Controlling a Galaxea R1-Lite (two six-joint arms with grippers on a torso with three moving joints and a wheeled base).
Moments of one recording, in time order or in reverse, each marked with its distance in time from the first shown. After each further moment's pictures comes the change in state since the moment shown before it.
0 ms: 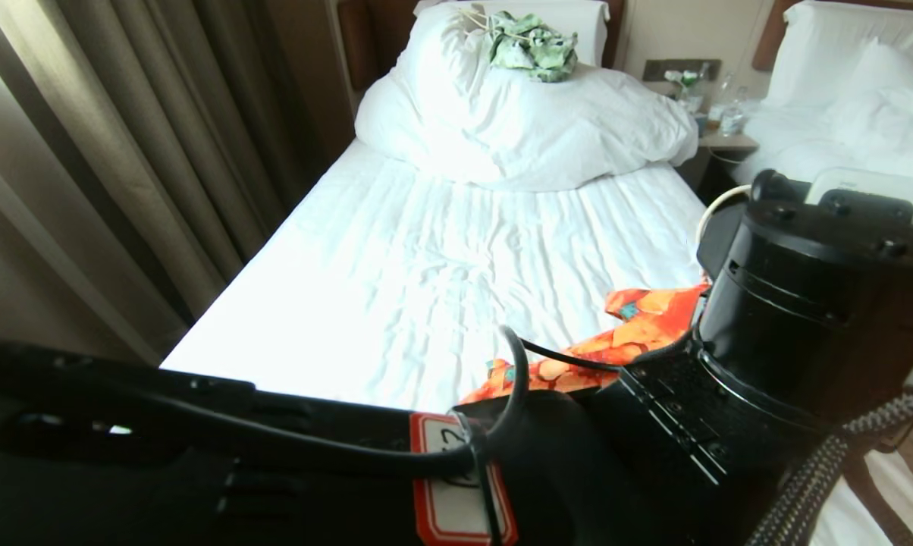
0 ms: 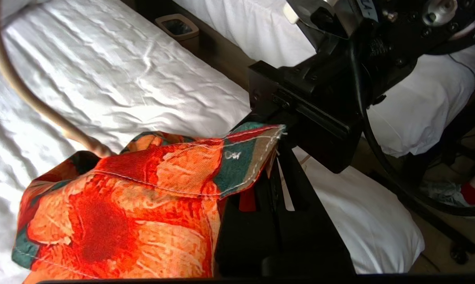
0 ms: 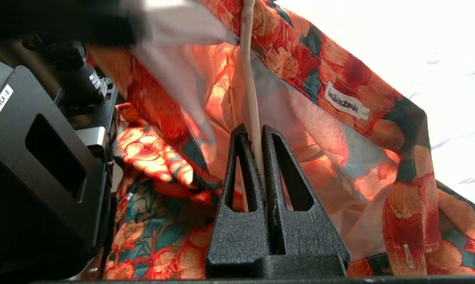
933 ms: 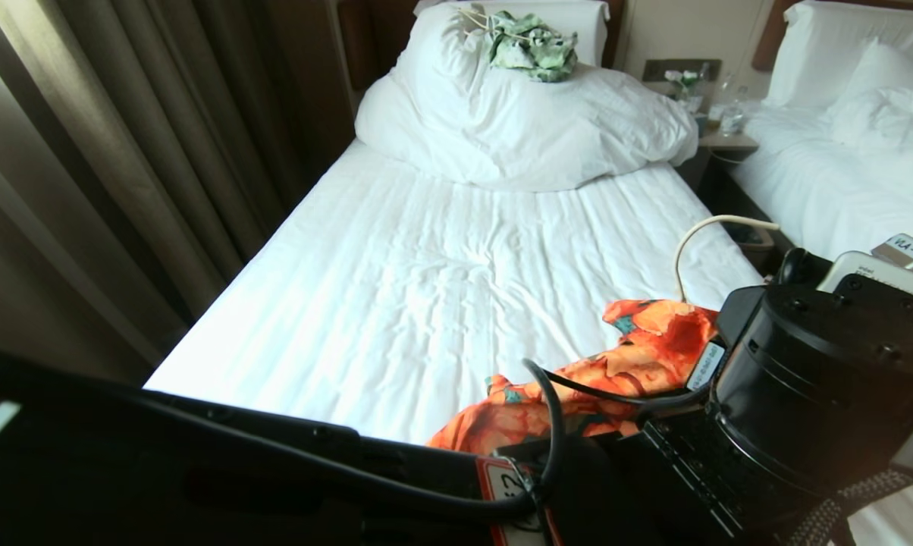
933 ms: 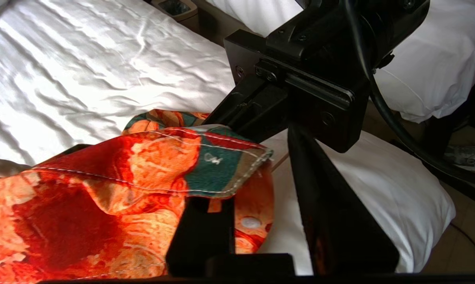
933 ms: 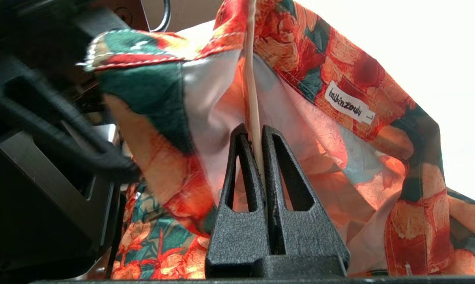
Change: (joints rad) left arm -0.002 0.054 0.034 -0.017 0.000 0.065; right arm 0.031 0.017 0.053 -0.051 0.009 0.000
